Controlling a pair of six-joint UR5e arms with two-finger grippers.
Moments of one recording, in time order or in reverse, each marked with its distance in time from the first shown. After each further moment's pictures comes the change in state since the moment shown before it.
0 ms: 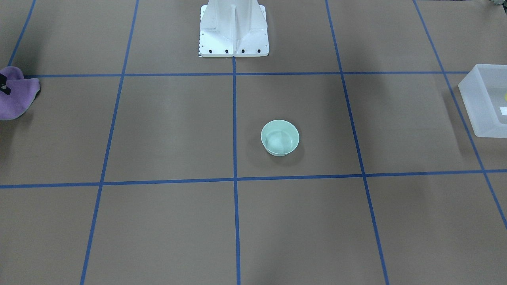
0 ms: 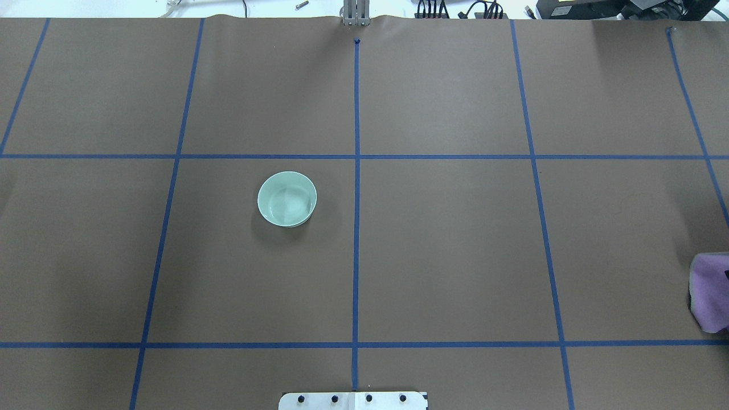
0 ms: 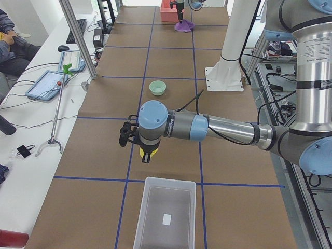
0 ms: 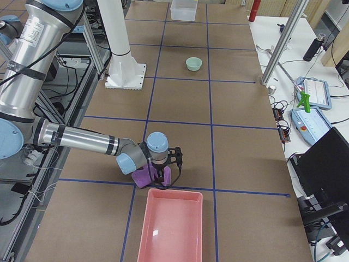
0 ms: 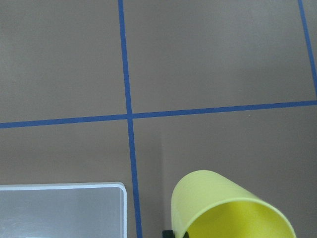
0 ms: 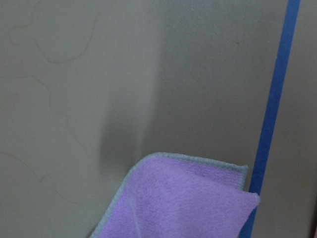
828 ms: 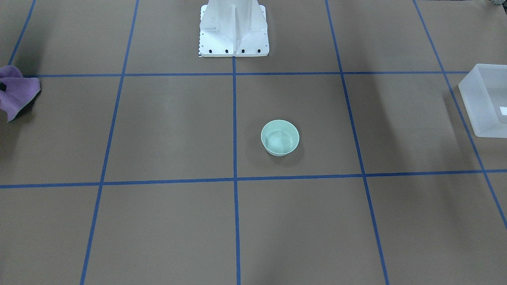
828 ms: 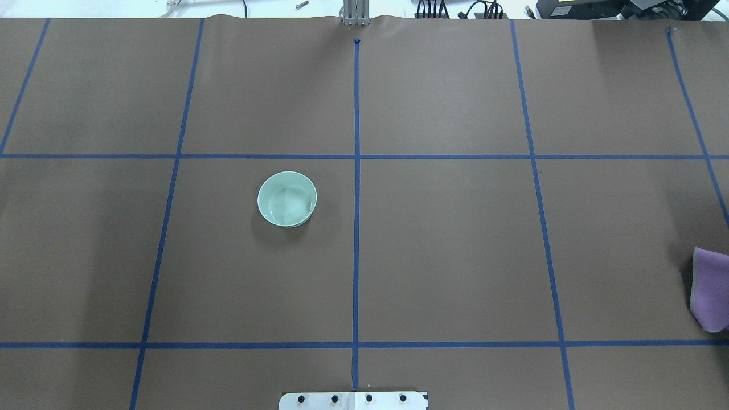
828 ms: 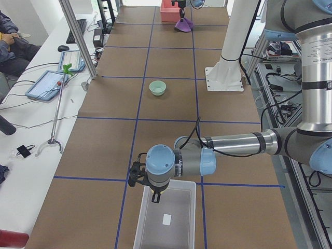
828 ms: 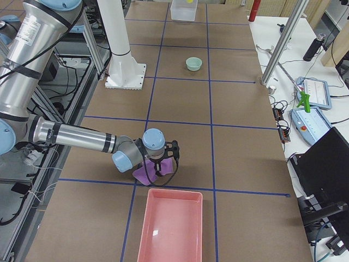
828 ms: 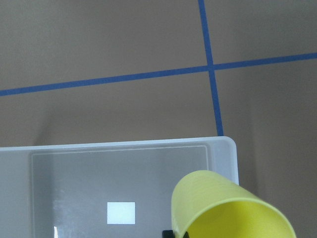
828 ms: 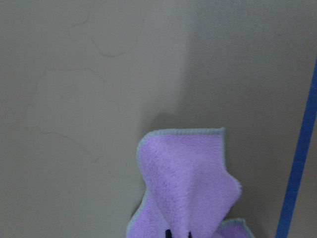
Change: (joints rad) left arm -0.033 0.060 0.205 -0.091 0.082 0.181; right arm 0.060 -0.046 0.100 0.014 0.134 0.007
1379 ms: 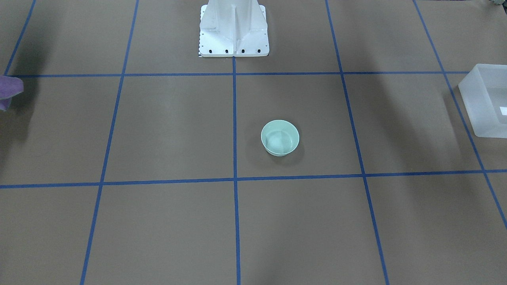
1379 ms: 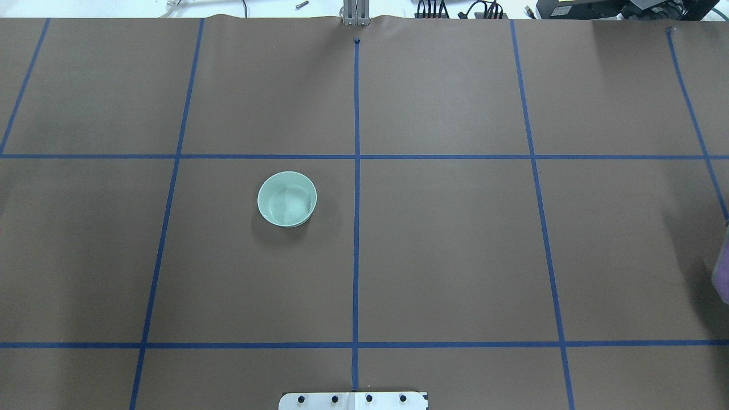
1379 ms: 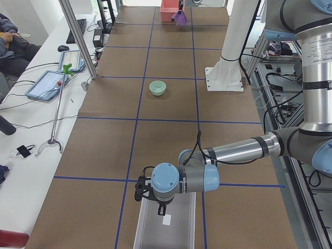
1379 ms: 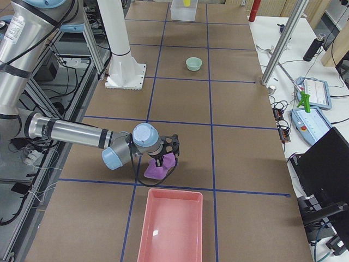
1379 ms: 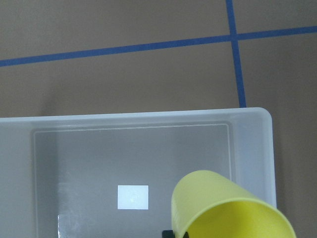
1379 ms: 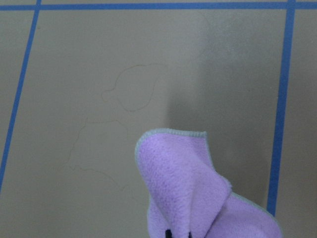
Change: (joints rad) left arm 0.030 0.015 0.114 -0.126 -0.006 -0.043; right arm 0.187 -0.021 0.060 -0.004 0.045 -0.016
